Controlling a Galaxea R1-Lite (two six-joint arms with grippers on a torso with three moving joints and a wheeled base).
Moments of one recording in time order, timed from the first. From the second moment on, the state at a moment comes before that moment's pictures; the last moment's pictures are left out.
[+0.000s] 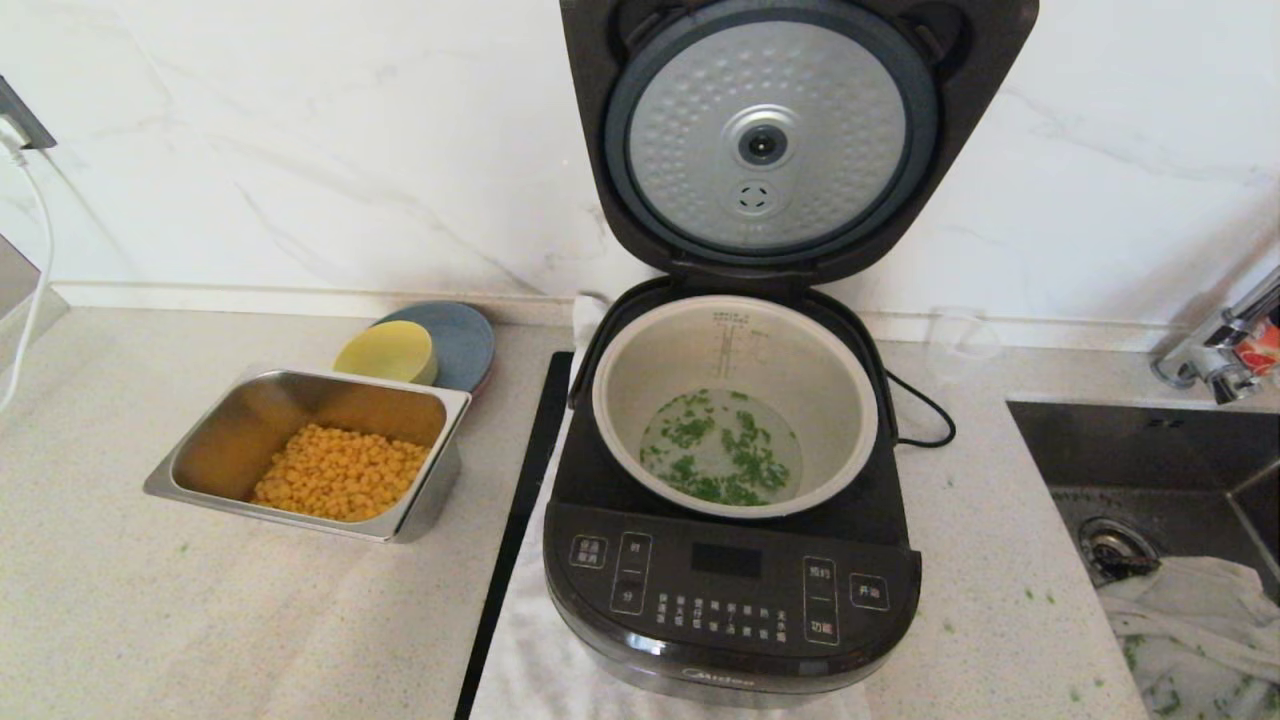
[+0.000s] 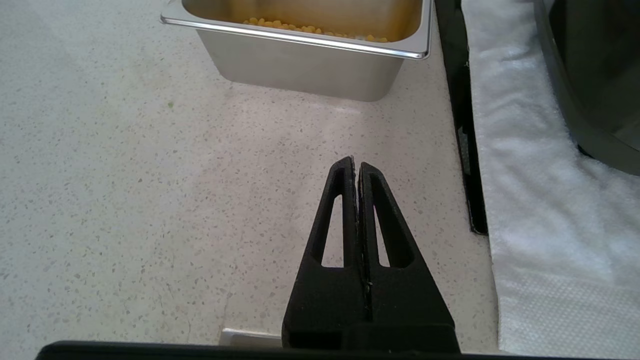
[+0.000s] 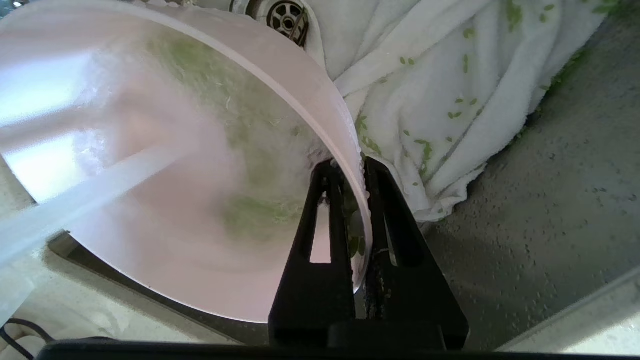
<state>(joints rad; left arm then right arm) -0.02 0.00 -0.01 0.02 0.00 0.02 -1.05 2.31 -1.79 0.64 0.51 0.42</state>
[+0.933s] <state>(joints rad) -0.02 0.00 -0.01 0.02 0.00 0.02 -0.92 2.08 -1.53 0.65 0.49 0.35</state>
